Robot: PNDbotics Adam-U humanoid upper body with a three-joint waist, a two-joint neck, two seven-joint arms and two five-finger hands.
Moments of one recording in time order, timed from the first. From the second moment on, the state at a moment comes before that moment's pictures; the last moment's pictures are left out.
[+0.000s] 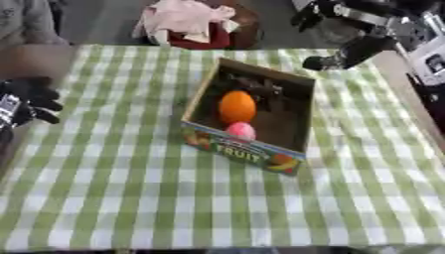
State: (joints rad) left arm -0.21 0.41 -0.04 -1.84 0.06 0.04 -0.17; right arm -0.82 -0.61 0.14 -1.19 0.23 -0.54 0.61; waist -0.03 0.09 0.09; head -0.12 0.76
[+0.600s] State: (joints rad) left arm -0.16 0.38 0.01 -1.85 0.06 0.01 -0.08; right arm -0.58 -0.47 -0.07 -1.34 0.05 -0.52 0.63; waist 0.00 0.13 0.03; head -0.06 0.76
